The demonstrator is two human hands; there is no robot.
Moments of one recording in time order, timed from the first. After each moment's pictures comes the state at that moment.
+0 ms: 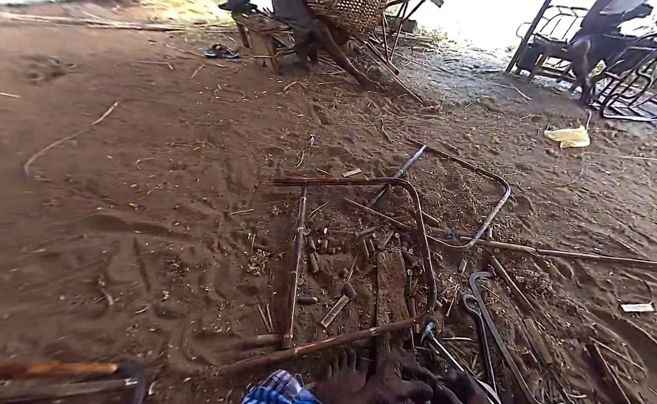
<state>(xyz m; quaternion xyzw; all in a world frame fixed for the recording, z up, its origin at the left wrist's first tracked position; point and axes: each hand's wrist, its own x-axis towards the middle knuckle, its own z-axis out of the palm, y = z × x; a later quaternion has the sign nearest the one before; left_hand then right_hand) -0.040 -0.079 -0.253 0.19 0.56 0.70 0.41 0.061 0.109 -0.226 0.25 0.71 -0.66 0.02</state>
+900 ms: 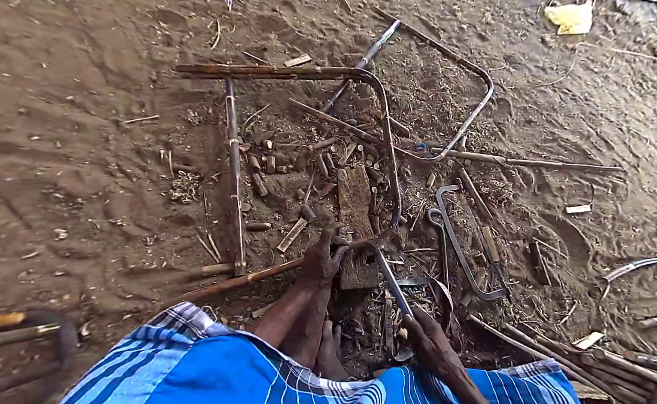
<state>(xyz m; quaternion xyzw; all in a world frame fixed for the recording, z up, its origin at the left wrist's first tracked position) -0.094 -0.106 -0.307 0.21 0.86 0.47 0.00 0.123 0.130 -0.255 0.18 0.79 -0.56 0.19</state>
